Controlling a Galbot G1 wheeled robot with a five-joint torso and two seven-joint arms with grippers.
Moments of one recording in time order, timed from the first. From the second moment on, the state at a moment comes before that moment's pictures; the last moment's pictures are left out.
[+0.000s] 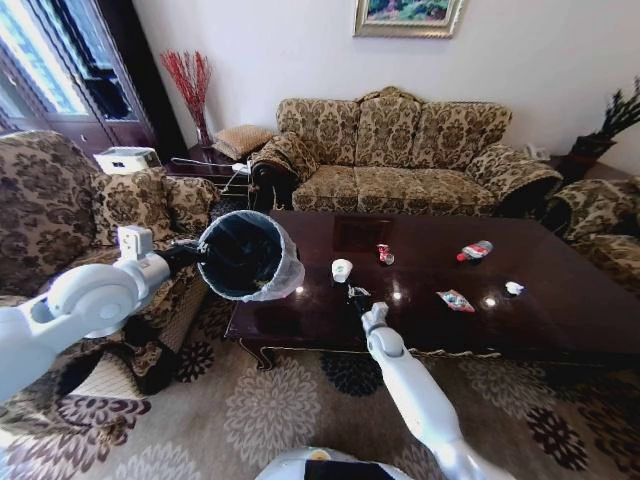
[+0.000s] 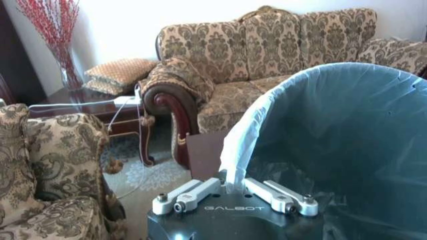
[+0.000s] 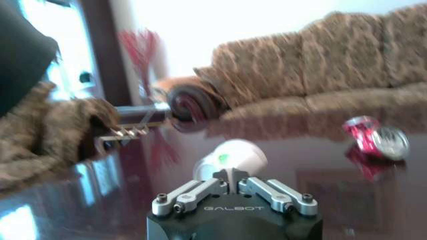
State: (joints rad) left arm 1.55 -0.13 -0.95 -2.19 -1.44 0.33 -0.36; right arm -0.92 1.32 0.16 1.35 0.41 0.12 -0.06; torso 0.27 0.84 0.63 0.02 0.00
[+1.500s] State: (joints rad) left arm 1.58 -0.13 -0.93 -2.17 -1.42 0.29 -0.33; right arm -0.64 1.54 0.15 0.93 0.31 0.15 0.05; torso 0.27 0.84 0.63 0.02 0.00
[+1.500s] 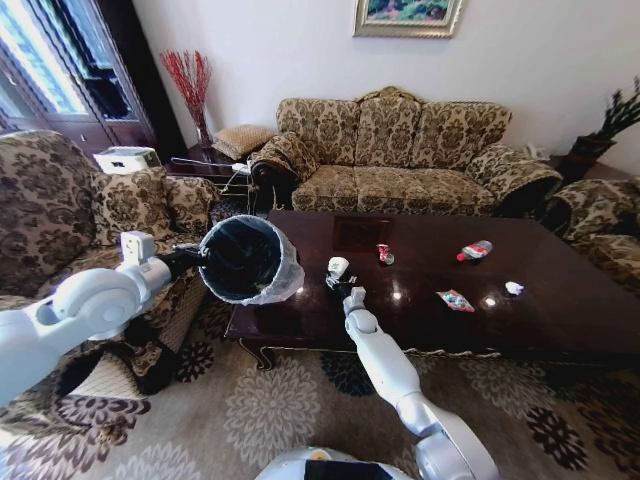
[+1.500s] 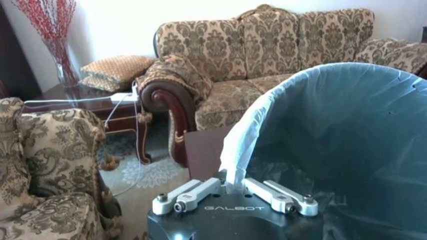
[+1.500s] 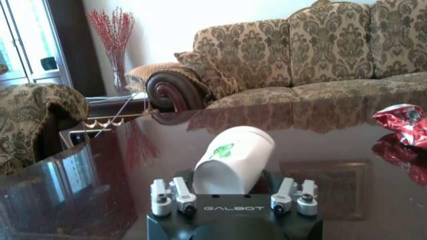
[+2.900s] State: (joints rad) left arm 1.57 0.10 -0.95 -2.36 -1.65 0.47 -0.41; right arm -1.02 1.08 0.06 2.31 0.67 0.06 -0.30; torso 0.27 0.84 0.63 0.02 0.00
